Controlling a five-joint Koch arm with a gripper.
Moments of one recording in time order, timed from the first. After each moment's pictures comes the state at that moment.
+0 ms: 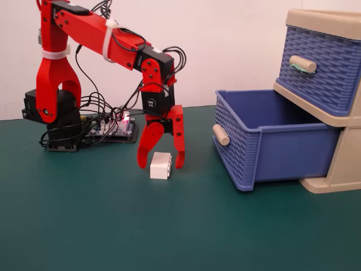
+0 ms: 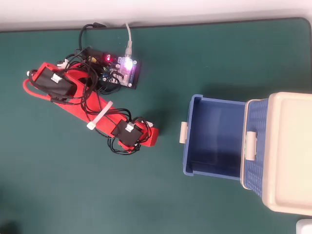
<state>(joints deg) -68.5 81.7 95.3 67.6 154.4</state>
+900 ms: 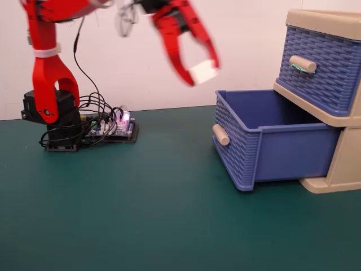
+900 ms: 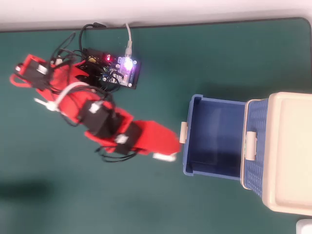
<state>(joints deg) -77.3 85.6 46.2 85.3 154.2</state>
